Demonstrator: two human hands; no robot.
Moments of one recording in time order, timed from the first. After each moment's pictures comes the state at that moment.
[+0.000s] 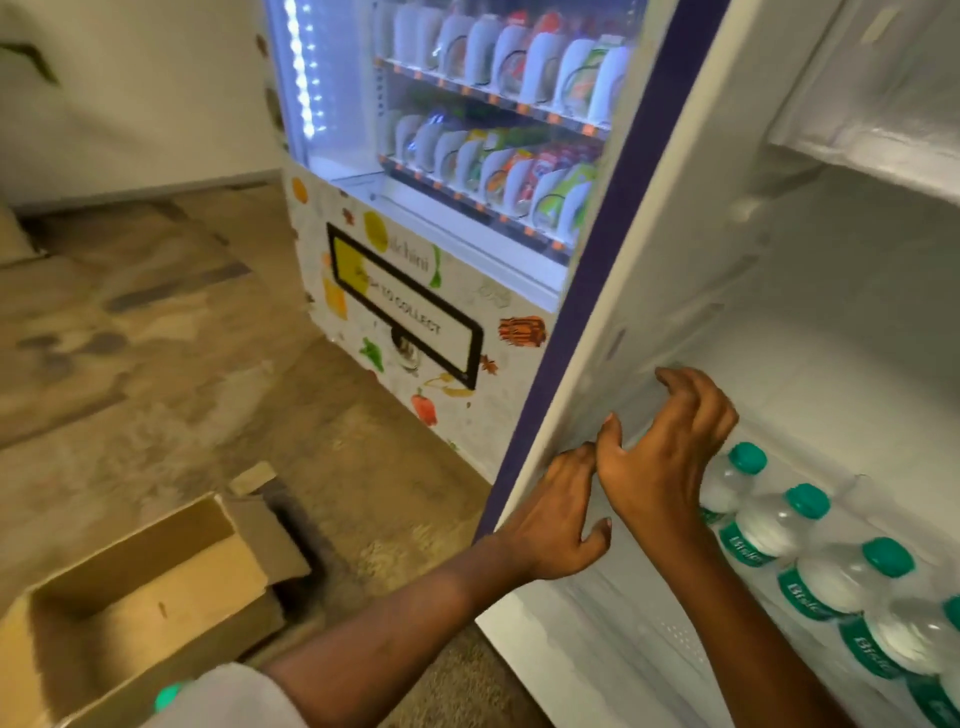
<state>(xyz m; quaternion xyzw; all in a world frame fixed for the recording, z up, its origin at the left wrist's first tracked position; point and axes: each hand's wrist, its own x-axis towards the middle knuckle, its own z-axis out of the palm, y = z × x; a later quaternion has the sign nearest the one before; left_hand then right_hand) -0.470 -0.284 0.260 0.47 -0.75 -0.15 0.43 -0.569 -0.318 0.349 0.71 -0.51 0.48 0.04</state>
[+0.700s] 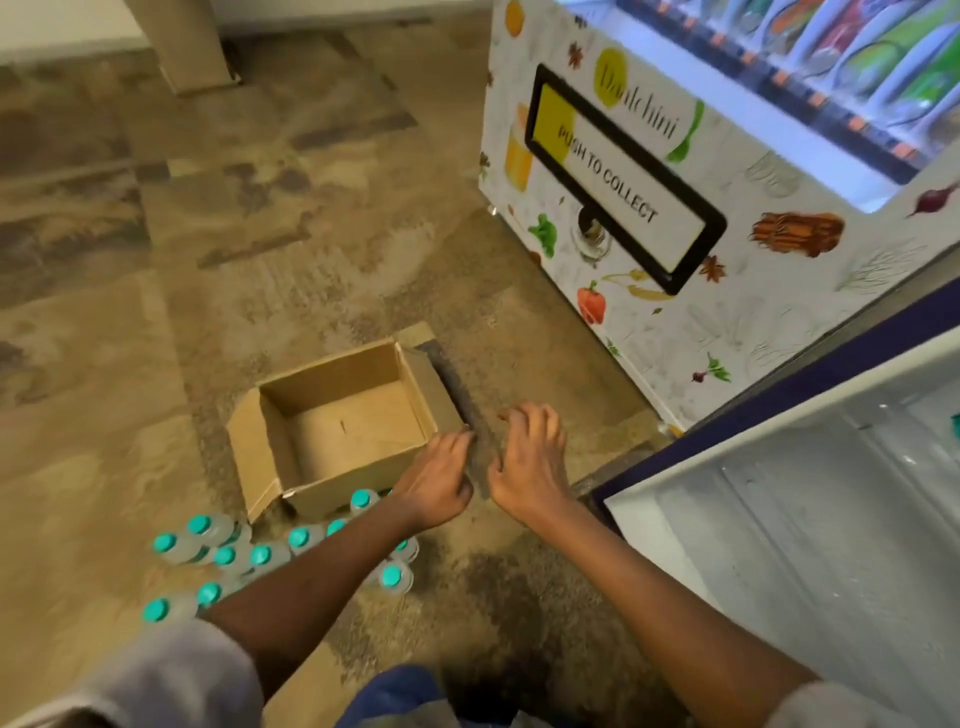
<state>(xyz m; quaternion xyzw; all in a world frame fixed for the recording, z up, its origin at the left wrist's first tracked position) -0.211 -0.061 0.082 0.79 -0.56 -0.18 0.18 -0.335 -0.157 0.142 0.93 -0.33 0.11 -0.13</state>
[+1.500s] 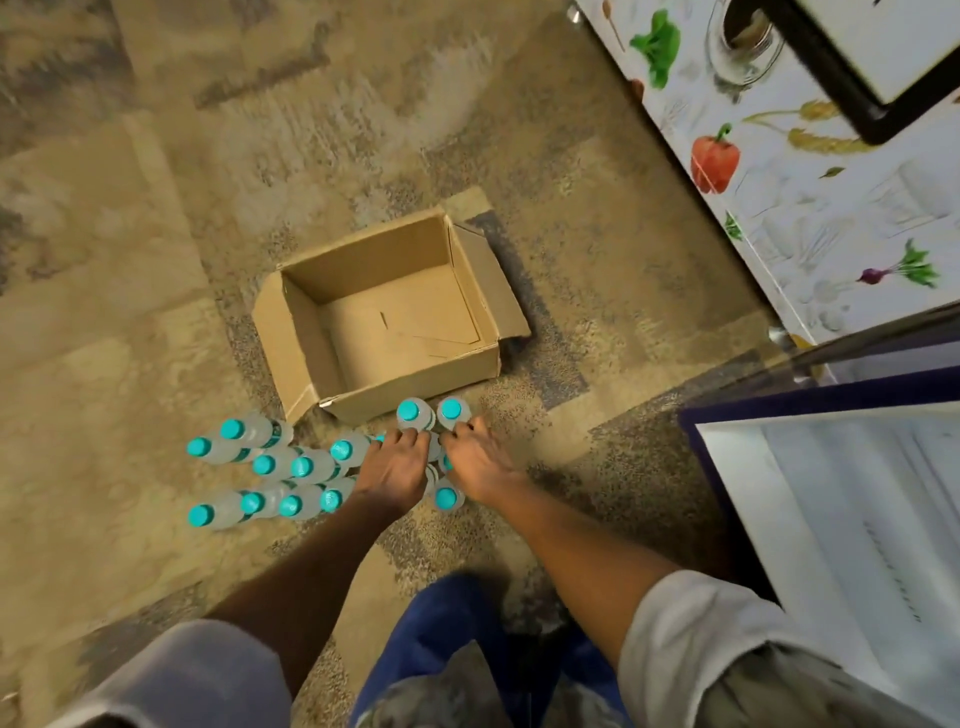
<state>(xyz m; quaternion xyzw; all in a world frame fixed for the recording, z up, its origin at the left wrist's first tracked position) -0.168 0.056 -0.061 0.85 -0.45 -0.26 -0.09 -0.251 -0.064 -0.054 0.93 -0.15 -0.26 -0.19</state>
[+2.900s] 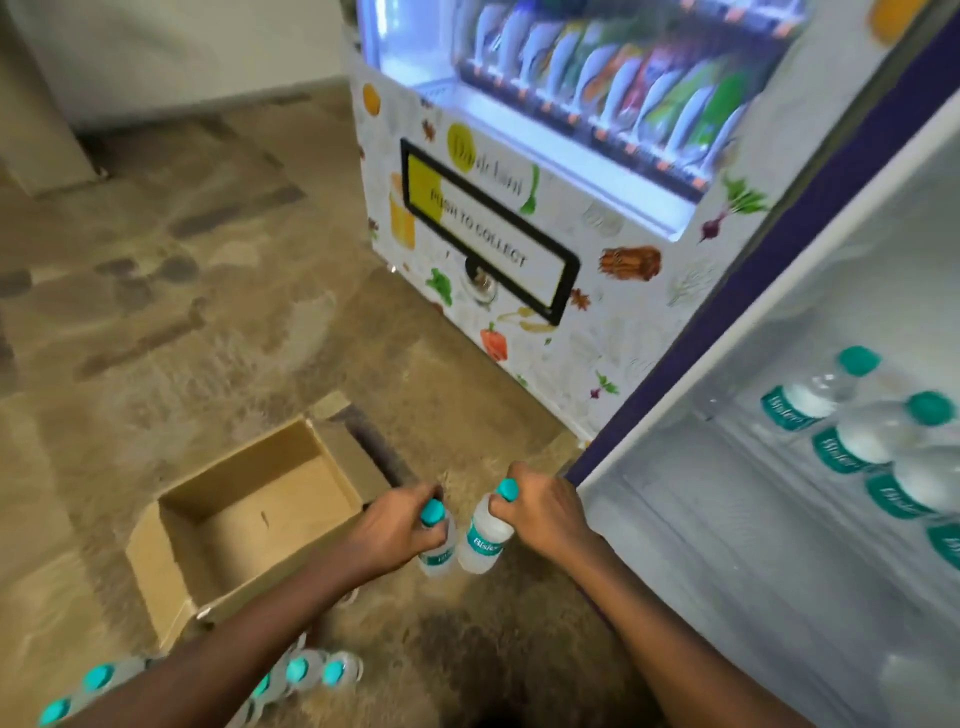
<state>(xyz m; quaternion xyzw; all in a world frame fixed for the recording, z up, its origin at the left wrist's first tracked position) -0.242 -0.107 0.174 0.73 -0.59 -0.29 0.19 -0.423 -0.213 0.213 0.86 -0.46 -0.02 -0.23</state>
